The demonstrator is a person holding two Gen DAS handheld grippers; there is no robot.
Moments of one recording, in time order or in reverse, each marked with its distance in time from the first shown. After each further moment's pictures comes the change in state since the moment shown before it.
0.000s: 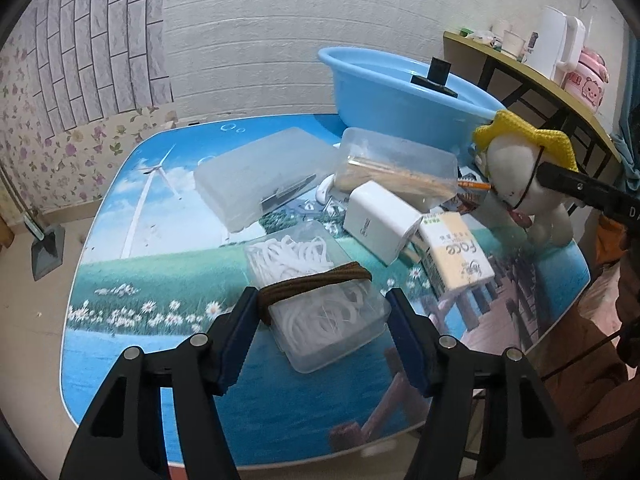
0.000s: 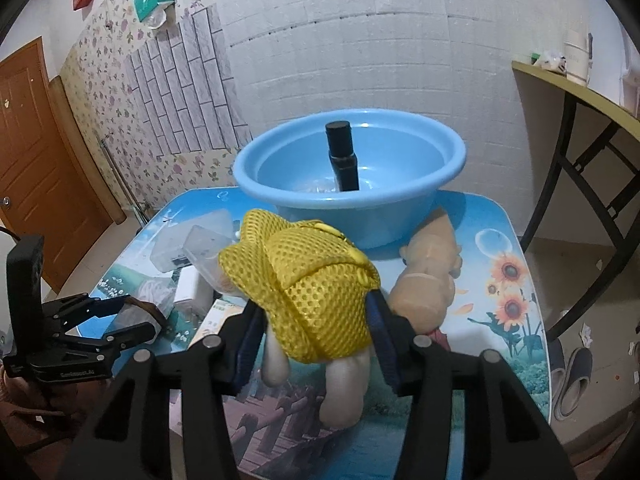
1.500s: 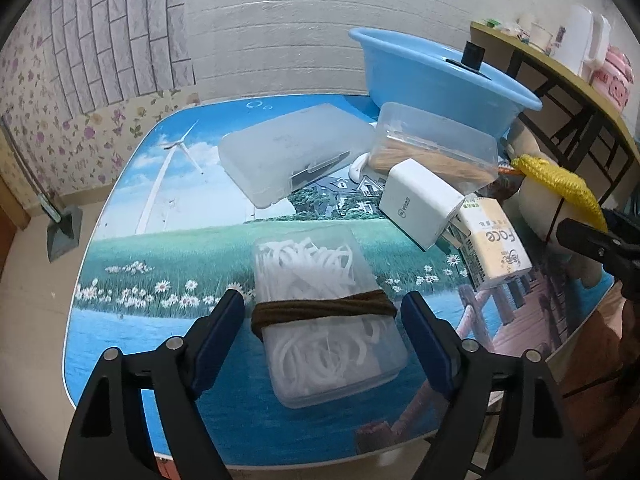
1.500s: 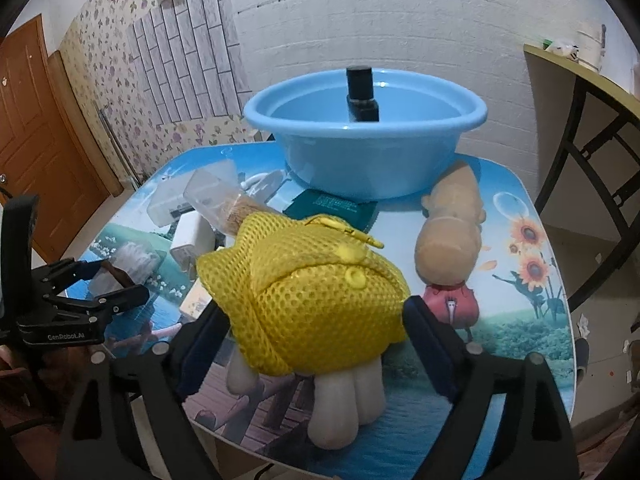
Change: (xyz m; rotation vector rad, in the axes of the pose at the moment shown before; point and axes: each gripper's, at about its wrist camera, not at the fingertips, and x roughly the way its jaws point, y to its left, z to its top) left arm 0.014 0.007 -0.008 -0.030 0.042 0.084; right arm 0.027 0.011 -0.026 -0.033 0.109 -0.015
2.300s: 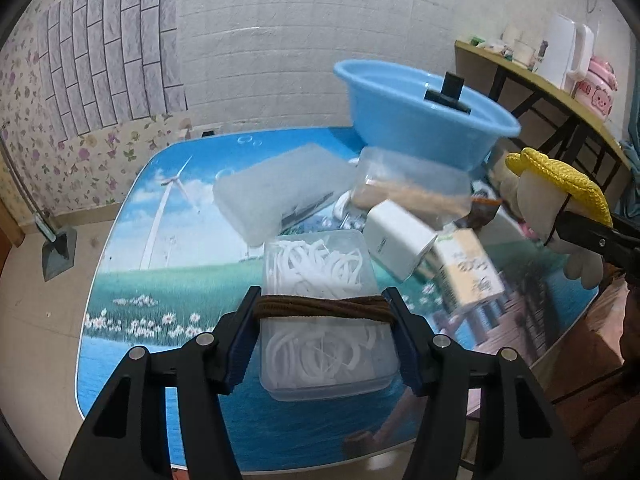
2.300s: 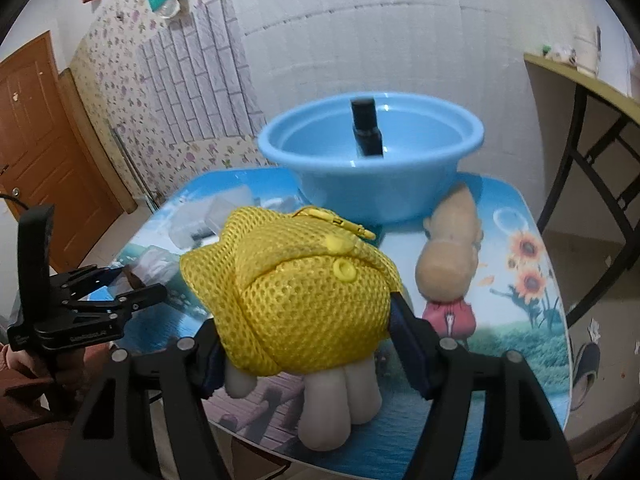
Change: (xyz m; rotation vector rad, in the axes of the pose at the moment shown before) left arm -0.020 -0.002 0.015 0.009 -0.077 -0.043; right arm -0.034 0.001 0.011 0.009 -0.087 0.067
